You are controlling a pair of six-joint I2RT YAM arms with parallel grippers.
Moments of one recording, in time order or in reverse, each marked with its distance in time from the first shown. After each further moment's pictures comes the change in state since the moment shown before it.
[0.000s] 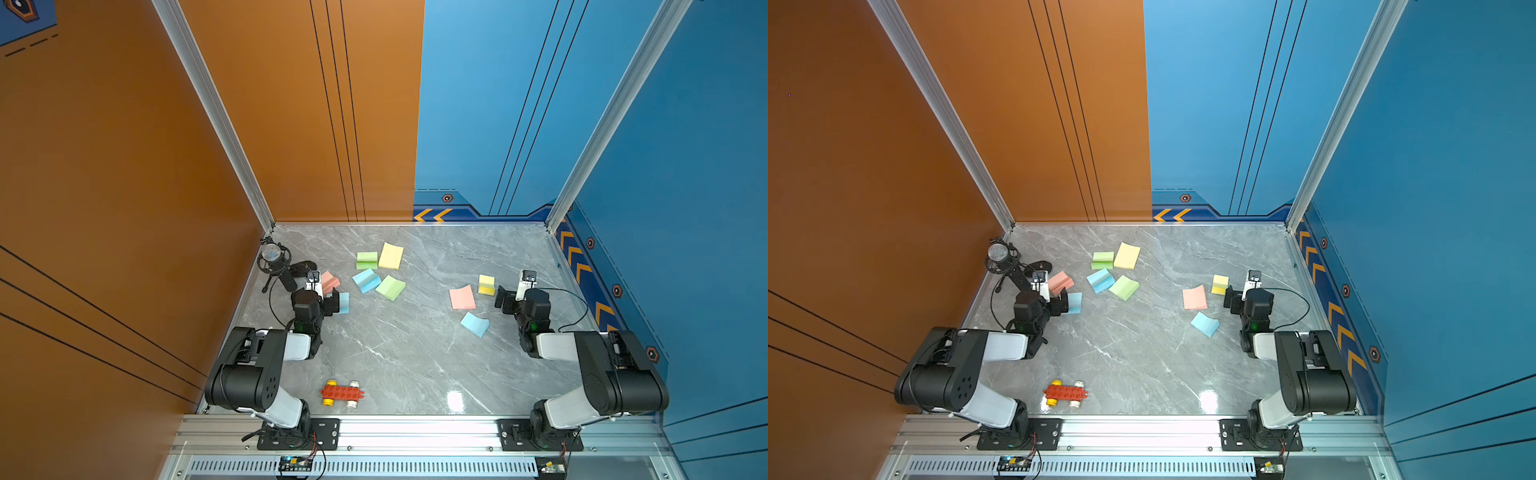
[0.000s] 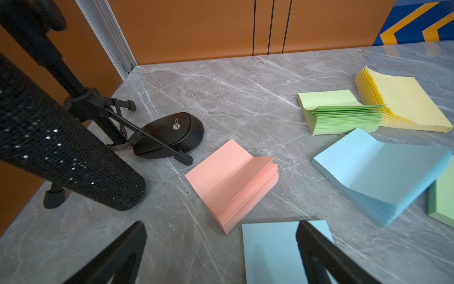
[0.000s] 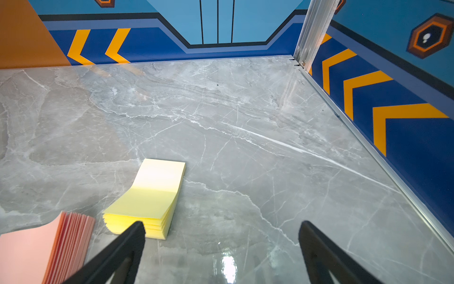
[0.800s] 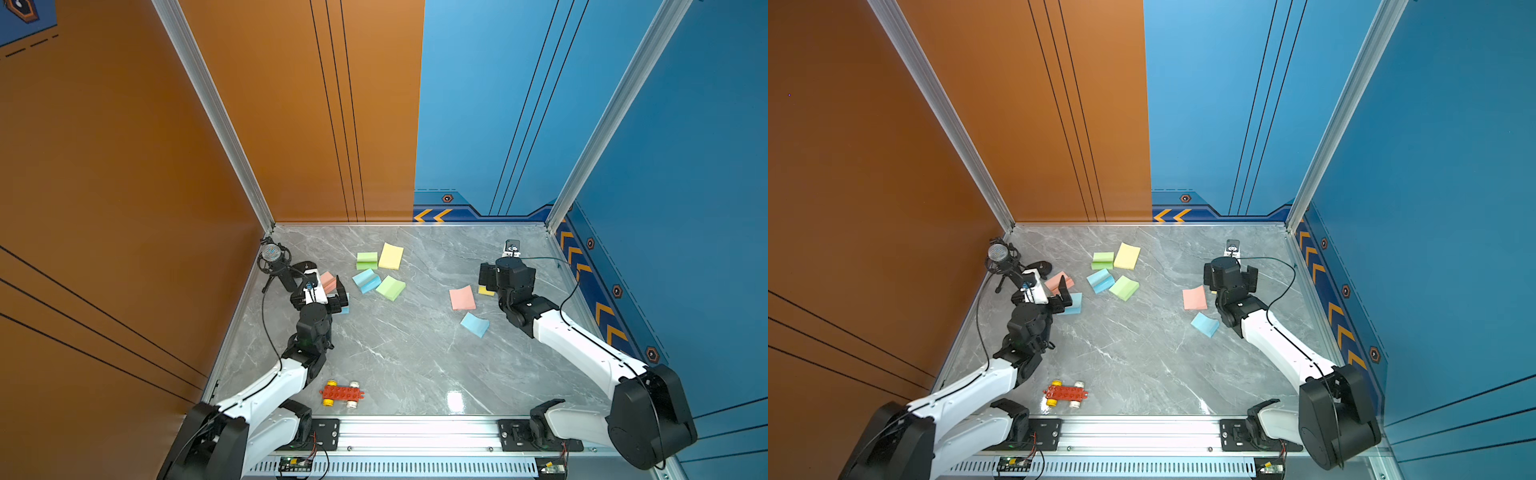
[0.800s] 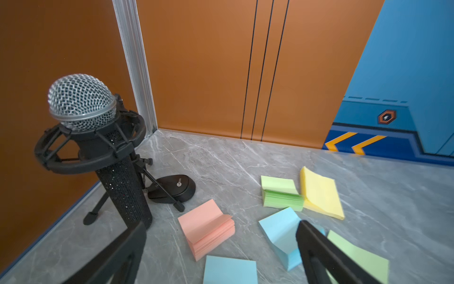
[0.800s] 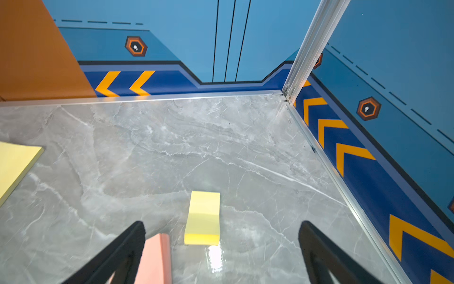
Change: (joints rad) left arm -0.267 -0.568 -0.069 -0.209 -0.296 -0.216; right arm 0.361 -0.233 0.465 -0.857 0.404 0.166
